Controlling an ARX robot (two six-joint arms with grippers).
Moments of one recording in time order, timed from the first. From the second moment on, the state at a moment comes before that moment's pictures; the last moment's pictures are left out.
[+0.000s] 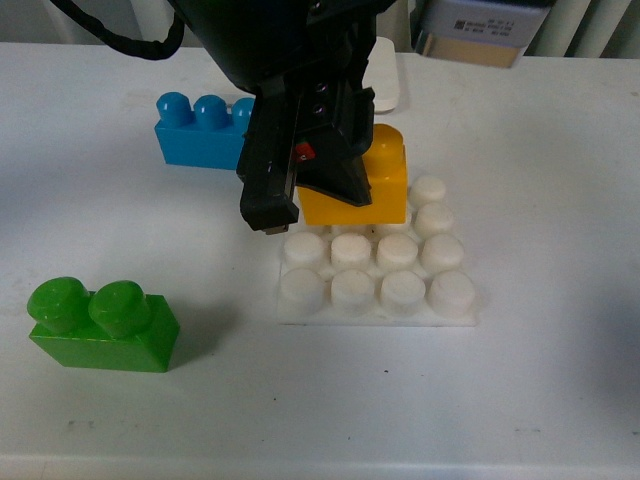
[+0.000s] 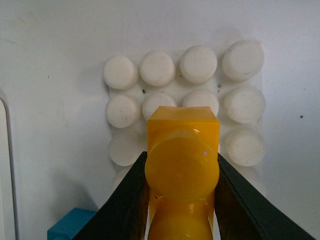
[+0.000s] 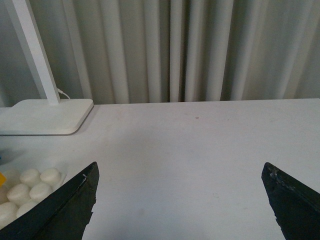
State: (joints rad) left arm -0.52 1.85 1.37 -0.61 0.29 1.13; right arm 0.00 0.00 0.01 0.00 0.00 0.00
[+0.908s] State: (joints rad) left arm -0.52 1.96 1.45 -0.61 0.30 1.12; right arm 0.00 0.00 0.01 0.00 0.00 0.00
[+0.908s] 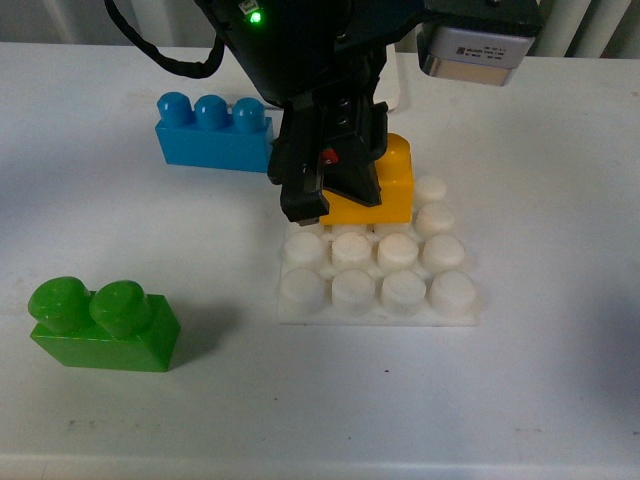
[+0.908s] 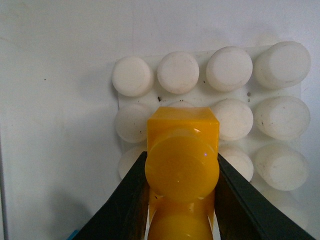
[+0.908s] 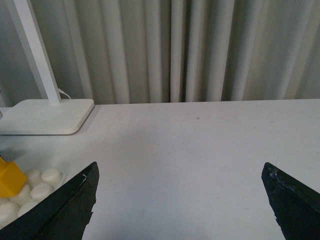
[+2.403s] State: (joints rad) left arm -0.35 1.13 0.67 0.16 0.00 0.86; right arm 0.00 0.00 0.01 0.00 0.00 0.00
